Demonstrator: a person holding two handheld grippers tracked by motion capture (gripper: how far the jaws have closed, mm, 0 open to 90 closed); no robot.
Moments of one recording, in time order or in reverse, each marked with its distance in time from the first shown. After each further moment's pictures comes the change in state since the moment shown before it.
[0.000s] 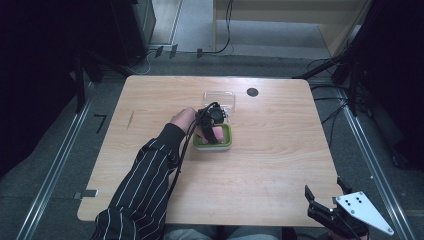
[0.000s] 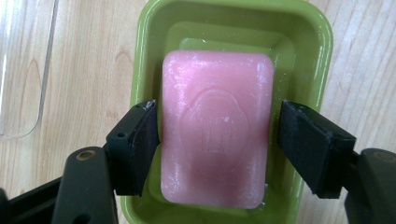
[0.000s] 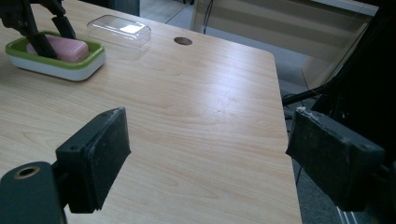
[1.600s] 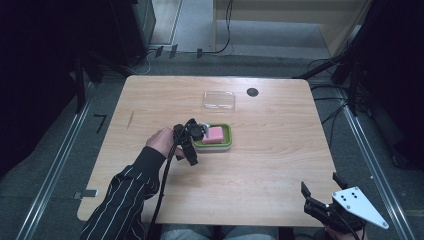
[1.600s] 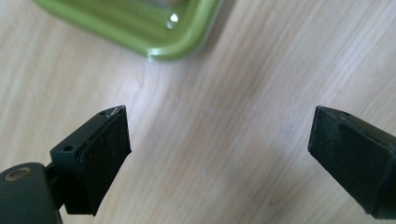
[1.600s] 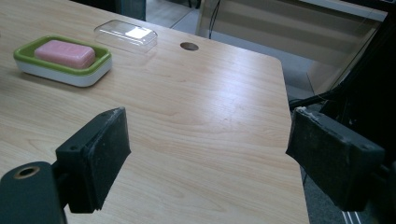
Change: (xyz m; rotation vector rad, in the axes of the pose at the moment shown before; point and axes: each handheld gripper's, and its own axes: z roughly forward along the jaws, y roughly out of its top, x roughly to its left) left arm -0.064 -0.067 -0.024 0.192 0.025 -0.282; right arm 0.003 0.005 0.009 -0.011 0.024 -0.007
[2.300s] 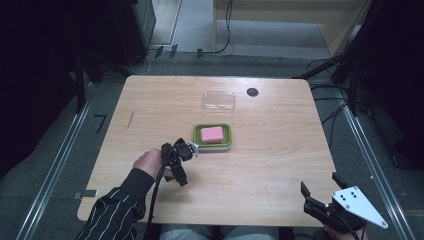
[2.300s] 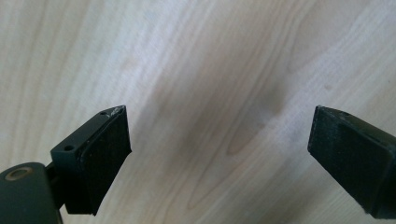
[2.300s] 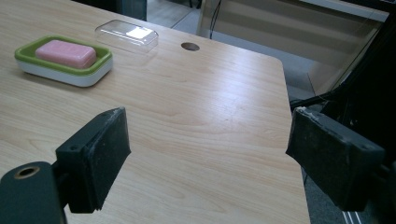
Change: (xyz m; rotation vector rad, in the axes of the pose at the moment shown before) left arm -0.034 -0.048 0.018 0.031 0.000 -0.043; right arm 0.000 0.000 0.001 -0.002 0.003 -0.003
